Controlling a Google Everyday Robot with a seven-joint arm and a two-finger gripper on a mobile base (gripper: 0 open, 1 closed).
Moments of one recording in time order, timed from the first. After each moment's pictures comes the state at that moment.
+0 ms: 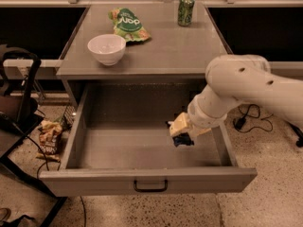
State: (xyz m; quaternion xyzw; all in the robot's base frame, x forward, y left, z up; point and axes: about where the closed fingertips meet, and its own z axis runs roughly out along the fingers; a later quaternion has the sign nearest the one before) arm 0.523 -0.126 0.717 -0.05 0.99 0.11 0.09
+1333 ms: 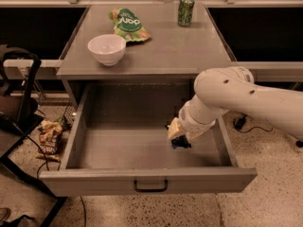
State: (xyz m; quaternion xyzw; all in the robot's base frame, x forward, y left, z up) arm 0.537 -0.104 0.686 -0.05 0.99 0.12 0.11
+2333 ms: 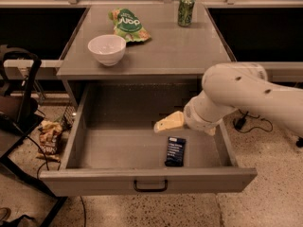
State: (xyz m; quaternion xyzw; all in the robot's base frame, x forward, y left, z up) arm 0.530 -0.107 0.714 -0.05 0.98 0.12 0.13
